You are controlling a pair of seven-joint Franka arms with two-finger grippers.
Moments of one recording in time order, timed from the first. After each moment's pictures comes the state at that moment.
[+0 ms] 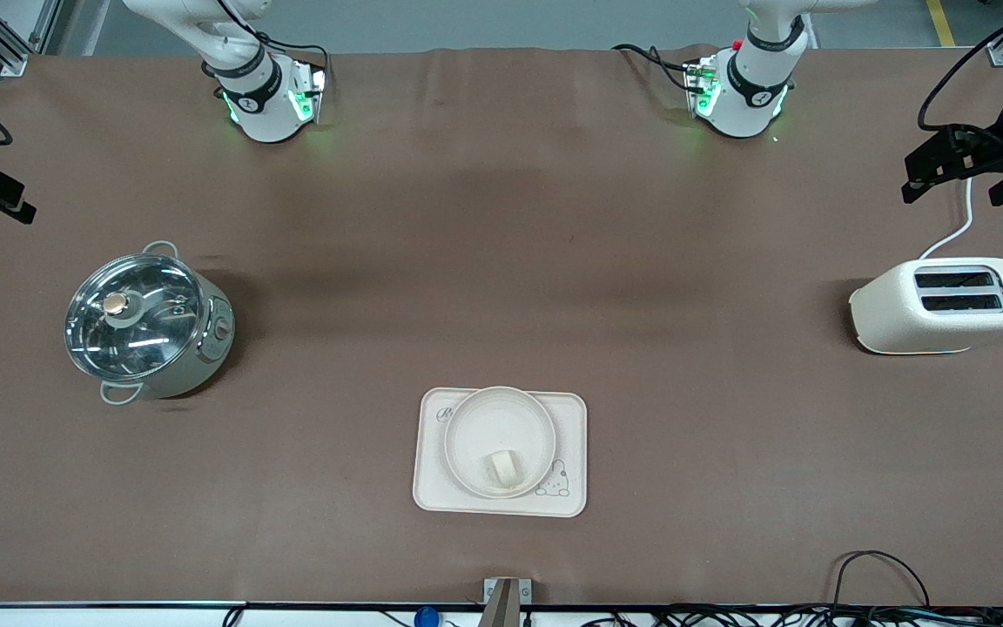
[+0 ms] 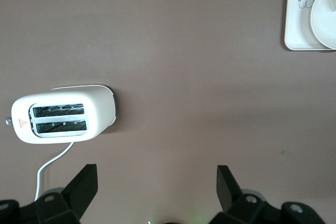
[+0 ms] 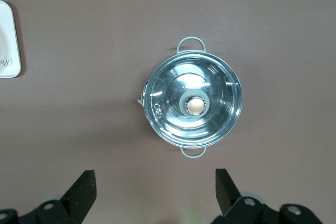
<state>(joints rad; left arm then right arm) 0.00 -0.03 -0.08 -1.49 0.01 1.46 -0.01 -0.05 -0.02 -0.05 -1.50 0.00 1.46 -0.01</state>
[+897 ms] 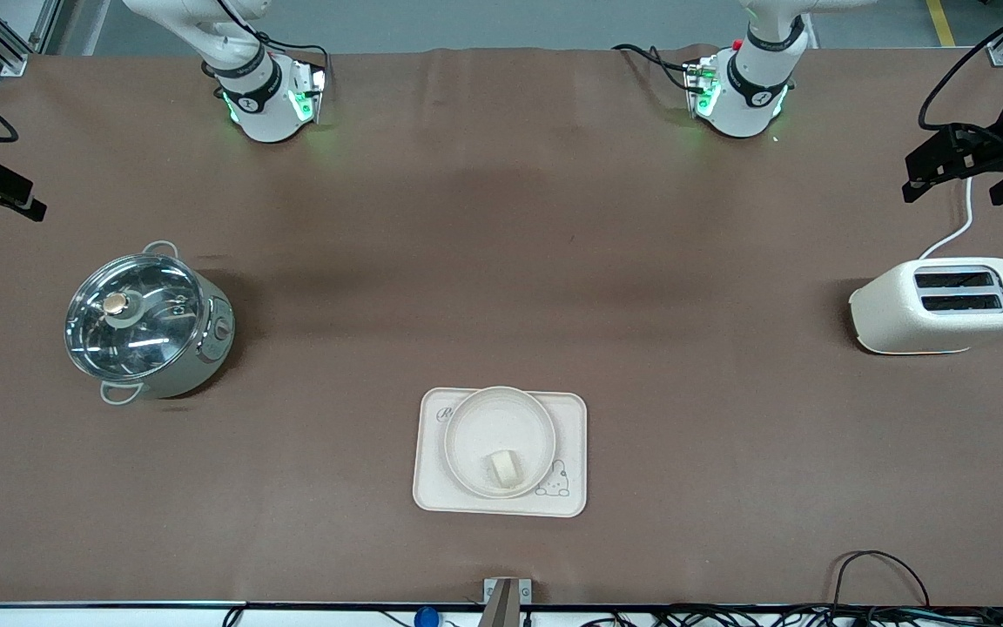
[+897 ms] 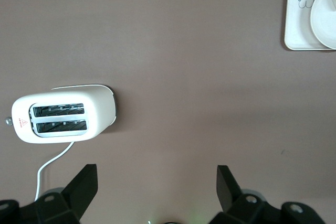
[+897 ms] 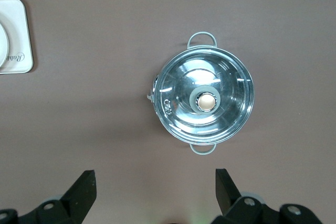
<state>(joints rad) 0.00 -0.03 -0.08 -1.49 0.01 1.46 -0.01 -0.05 -0.02 -0.05 -1.50 0.03 1.45 -0.01</state>
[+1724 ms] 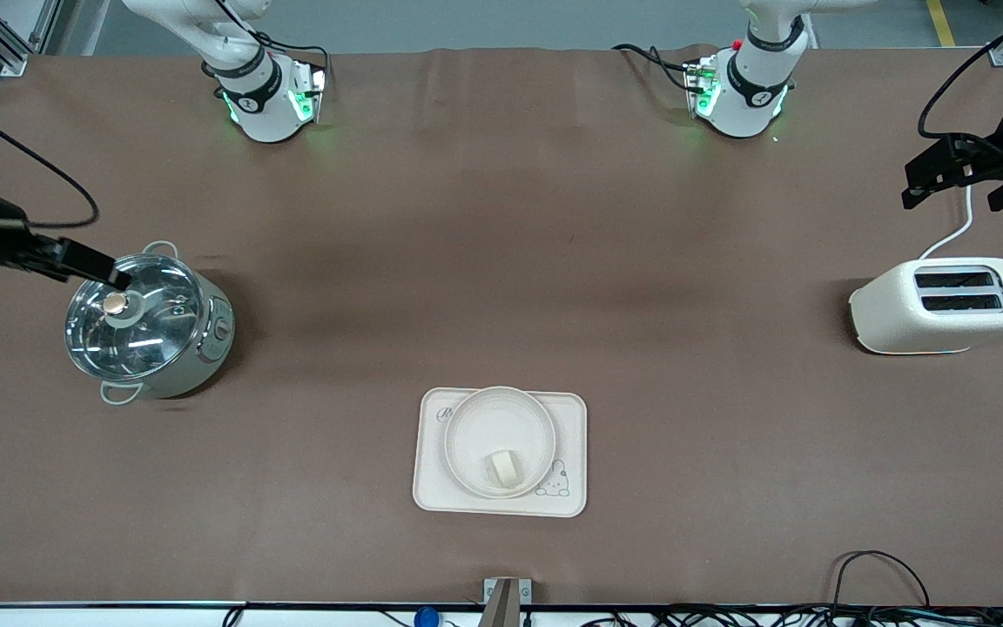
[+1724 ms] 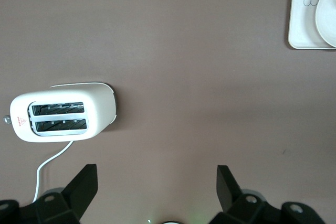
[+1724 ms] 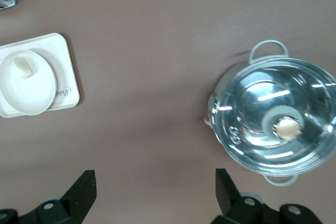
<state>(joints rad) 0.00 -0.02 -0.08 -1.49 0.01 1.46 -0.01 -0.04 0.14 0.04 -1.52 0.18 1.65 0.22</state>
